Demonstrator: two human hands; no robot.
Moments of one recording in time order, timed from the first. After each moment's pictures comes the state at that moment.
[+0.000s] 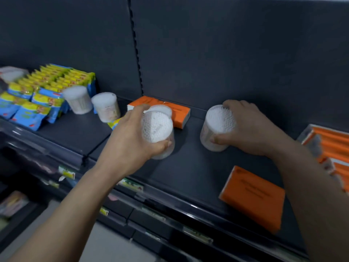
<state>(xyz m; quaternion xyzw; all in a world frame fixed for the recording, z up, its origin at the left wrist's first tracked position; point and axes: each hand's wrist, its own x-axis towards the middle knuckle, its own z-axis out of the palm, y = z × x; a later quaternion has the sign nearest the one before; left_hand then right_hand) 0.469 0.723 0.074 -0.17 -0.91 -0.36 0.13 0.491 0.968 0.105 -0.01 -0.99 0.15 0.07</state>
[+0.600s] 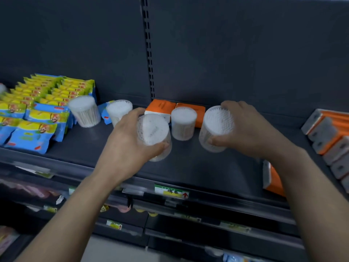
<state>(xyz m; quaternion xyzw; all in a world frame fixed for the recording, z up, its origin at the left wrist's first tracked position) 0.417 0.607 0.075 -0.23 -0.88 -0.41 0.05 0.479 0.848 0.101 -0.08 -0.98 0.16 0.10</state>
